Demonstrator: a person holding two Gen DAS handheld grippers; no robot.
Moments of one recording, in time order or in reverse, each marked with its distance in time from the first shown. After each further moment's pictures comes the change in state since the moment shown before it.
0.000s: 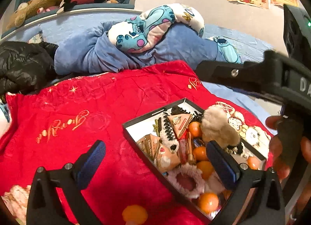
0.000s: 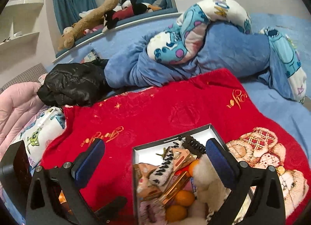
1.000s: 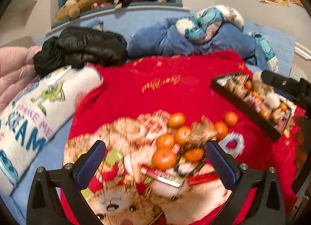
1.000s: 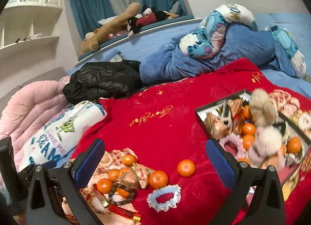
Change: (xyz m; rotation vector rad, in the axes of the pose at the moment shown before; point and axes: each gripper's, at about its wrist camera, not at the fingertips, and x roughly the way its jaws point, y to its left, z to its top) left arm -0.195 0.147 -0.149 -0.050 0.053 0.335; right arm -0.055 0.132 -0.135 0.053 -0.080 0.068
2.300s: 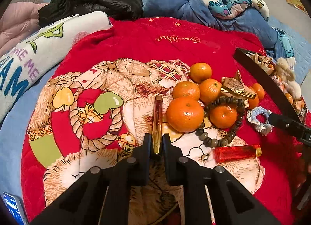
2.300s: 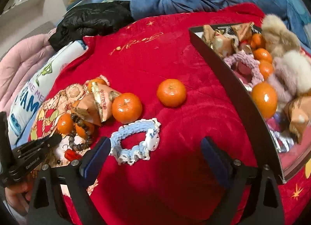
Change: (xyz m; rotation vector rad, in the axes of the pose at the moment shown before) left arm 0.074 0.019 -0.060 -0.171 0.198 -0.011; right arm 0.070 -0.040 -0.075 -0.025 0.409 -0.008
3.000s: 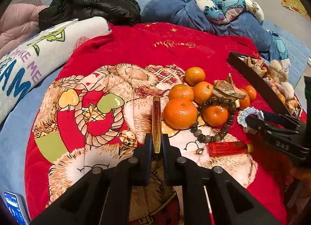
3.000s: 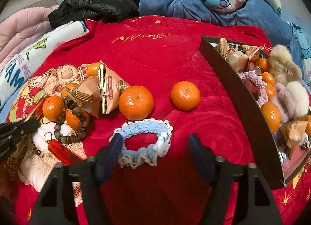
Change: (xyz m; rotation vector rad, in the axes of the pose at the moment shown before) left arm -0.020 0.005 -0.009 0.003 -0.044 -0.030; right arm 0.019 0.044 -0.006 -0.195 -0.005 -0.188
